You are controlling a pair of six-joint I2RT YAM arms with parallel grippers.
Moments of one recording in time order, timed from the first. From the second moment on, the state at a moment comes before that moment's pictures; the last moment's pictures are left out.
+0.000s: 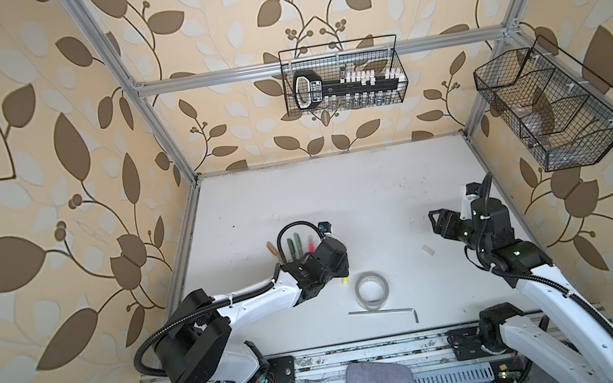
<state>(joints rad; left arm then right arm) -0.88 1.39 0.72 -0.15 -0.27 -0.68 0.13 0.76 0.58 -0.39 0.03 0.49</state>
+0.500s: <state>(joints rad) -0.88 1.34 0.62 -0.29 -0.32 -0.69 0.14 0.76 0.58 -0.39 0.03 0.49</state>
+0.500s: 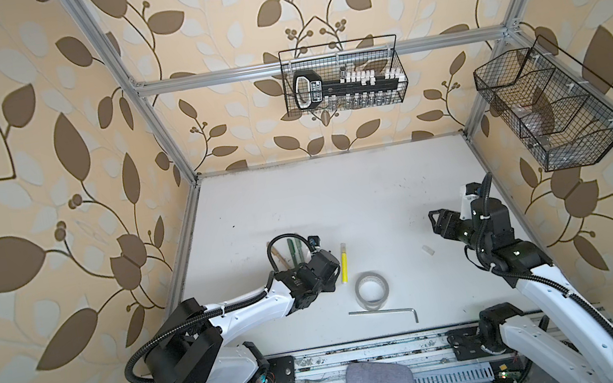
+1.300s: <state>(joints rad) -0.88 1.53 0.65 -0.18 -0.35 -0.70 0.17 0.75 0.58 -0.40 0.04 0.49</state>
